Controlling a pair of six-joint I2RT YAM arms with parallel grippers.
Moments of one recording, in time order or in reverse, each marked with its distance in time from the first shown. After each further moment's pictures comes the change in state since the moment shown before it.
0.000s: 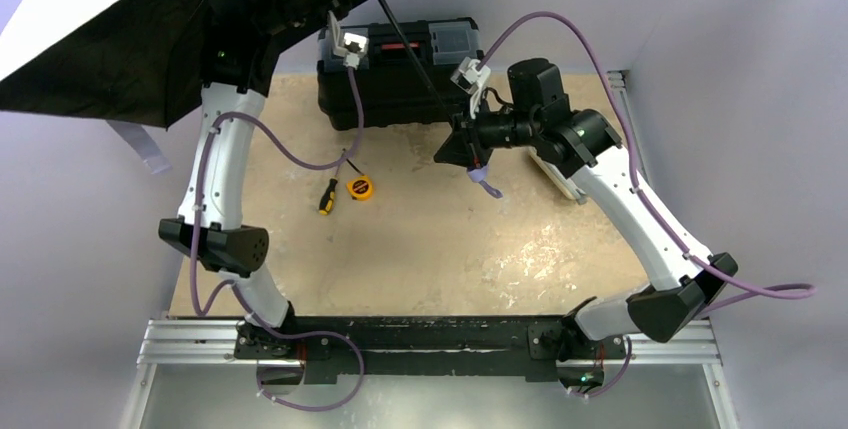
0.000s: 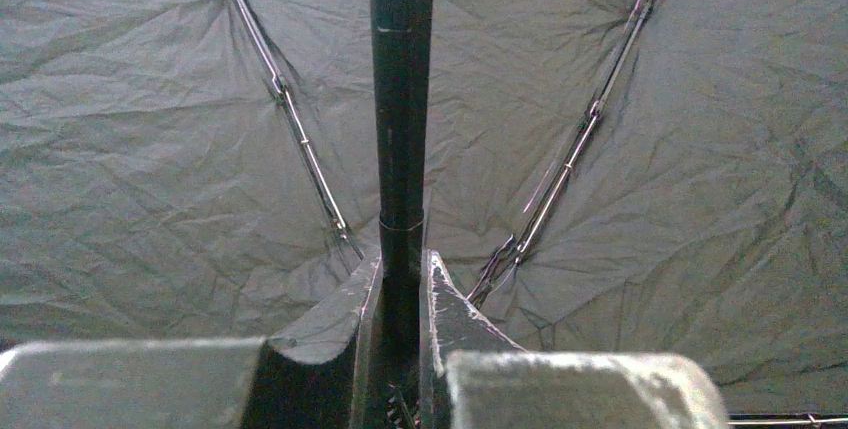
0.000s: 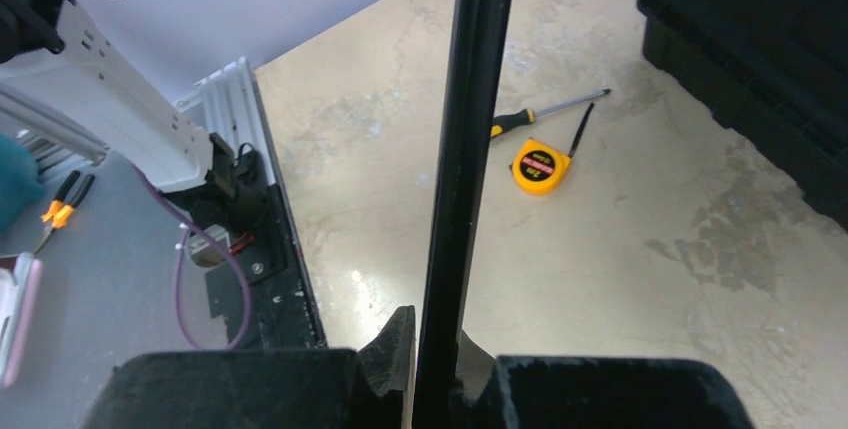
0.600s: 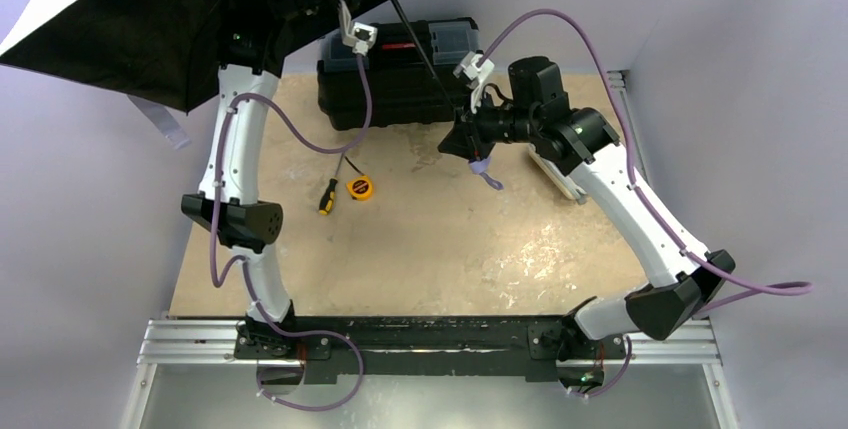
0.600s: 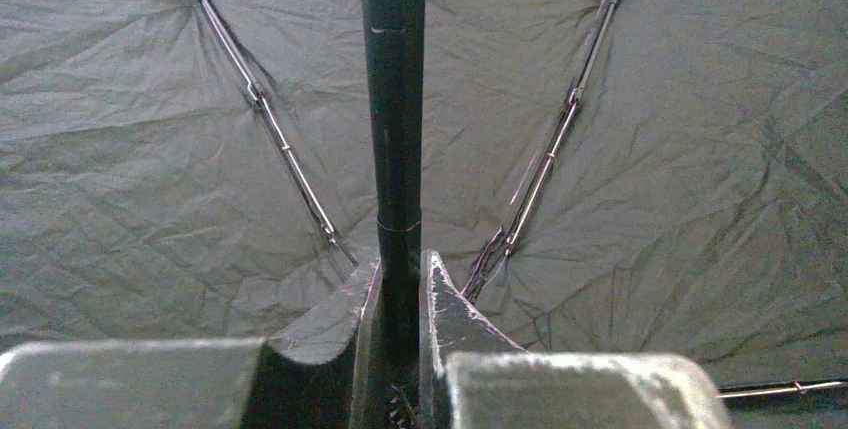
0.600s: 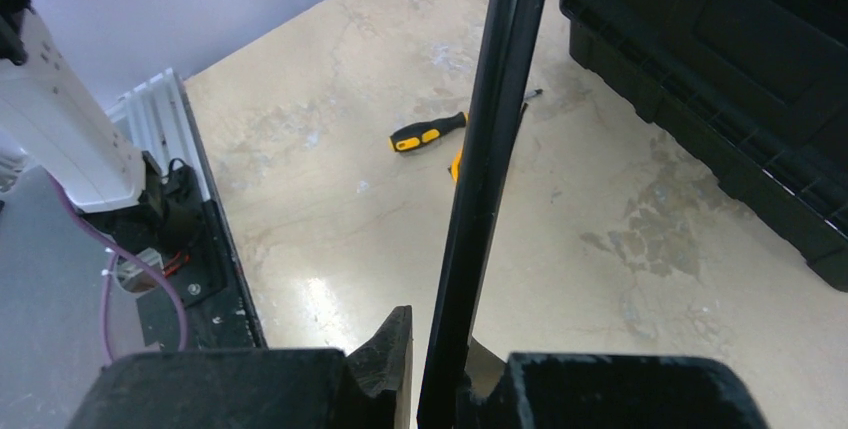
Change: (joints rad) left arm 0.000 0.221 0.290 -0.122 0.009 0.000; right arm -0.018 0.010 -0.006 0.031 0.093 -0.019
